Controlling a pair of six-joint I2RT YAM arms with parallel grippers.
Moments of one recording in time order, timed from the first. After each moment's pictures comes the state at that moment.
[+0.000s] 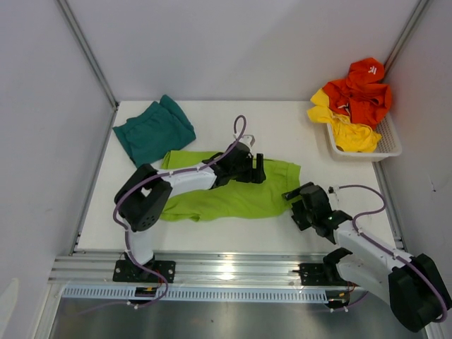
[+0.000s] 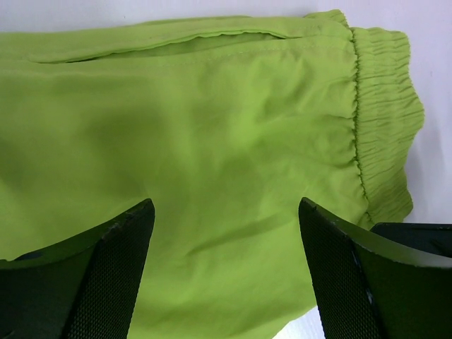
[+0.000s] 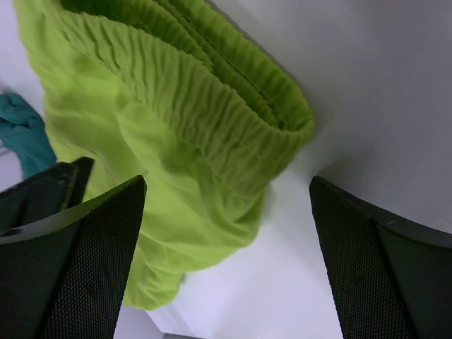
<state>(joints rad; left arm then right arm) -0.80 1.87 1.19 -0.01 0.01 -0.58 0.49 0.95 0.34 -0.25 0.22 1.49</state>
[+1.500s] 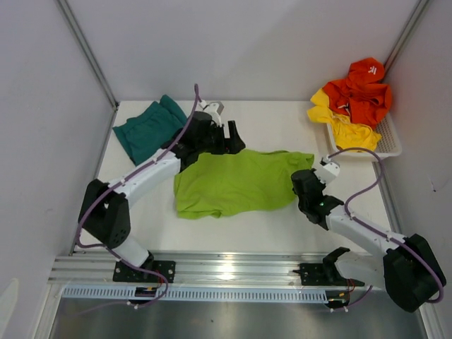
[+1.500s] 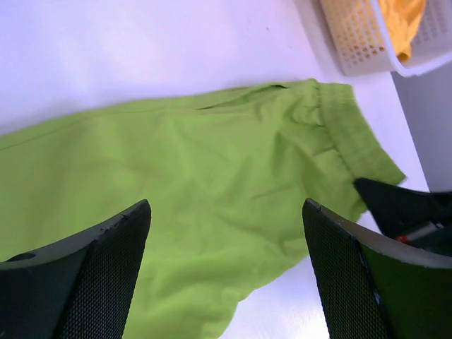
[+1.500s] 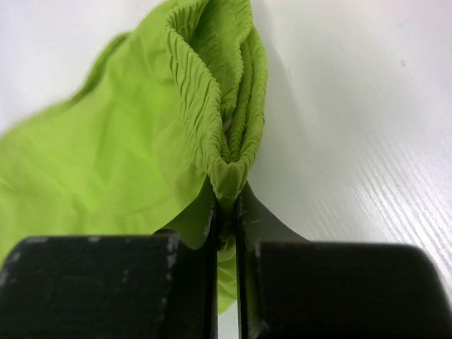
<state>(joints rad) -0.57 1.61 1.26 -0.18 0.14 -0.49 0.56 1.08 0.51 -0.09 0.72 0.91</state>
